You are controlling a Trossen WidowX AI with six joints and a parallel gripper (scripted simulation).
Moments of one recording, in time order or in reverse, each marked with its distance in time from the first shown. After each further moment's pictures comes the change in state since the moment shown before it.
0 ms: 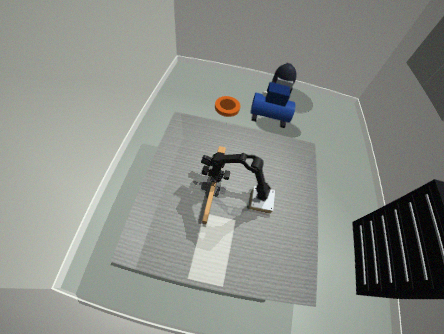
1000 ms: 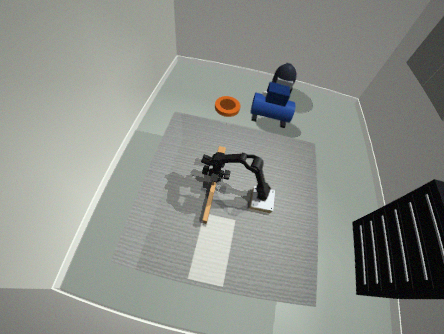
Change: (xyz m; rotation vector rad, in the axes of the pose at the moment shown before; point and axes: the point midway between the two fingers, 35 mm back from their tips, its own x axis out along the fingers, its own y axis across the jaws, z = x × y) arm 0.000 0.001 -0.003 0.001 -0.001 0.000
